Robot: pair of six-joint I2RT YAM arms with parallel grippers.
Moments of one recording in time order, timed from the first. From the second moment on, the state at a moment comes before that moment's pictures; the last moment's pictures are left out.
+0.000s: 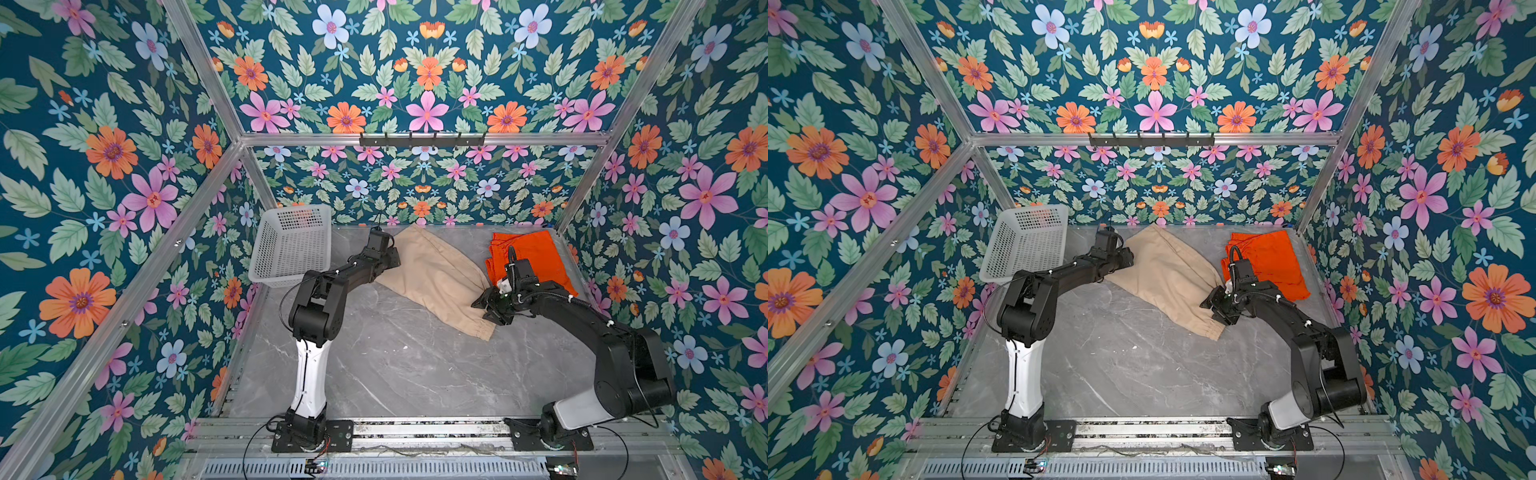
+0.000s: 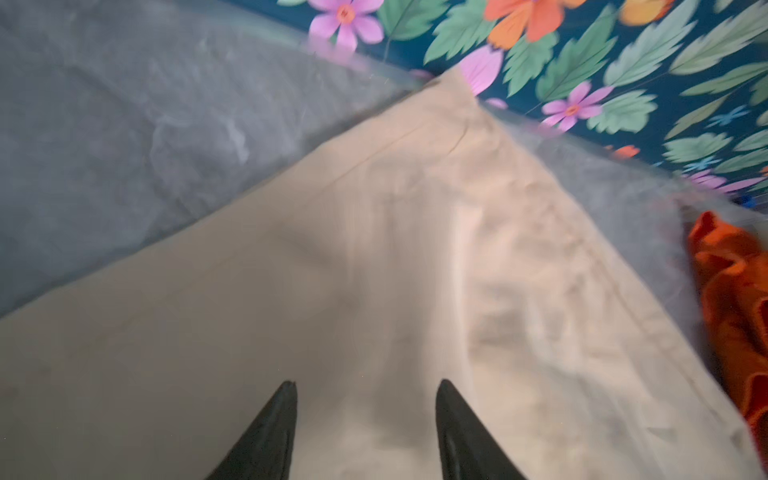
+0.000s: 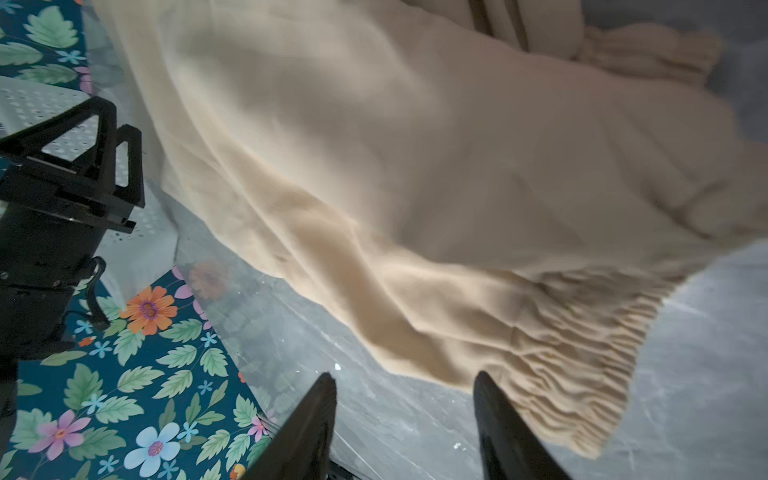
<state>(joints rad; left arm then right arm) -0.38 2.15 1.47 -0.06 0.00 -0.50 0.21 1.53 0.95 -0.55 -0.46 0.86</state>
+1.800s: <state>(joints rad) -0.18 1.95 1.61 -0.76 0.51 0.66 -0.04 1.53 0.86 -0.74 -0.65 0.42</state>
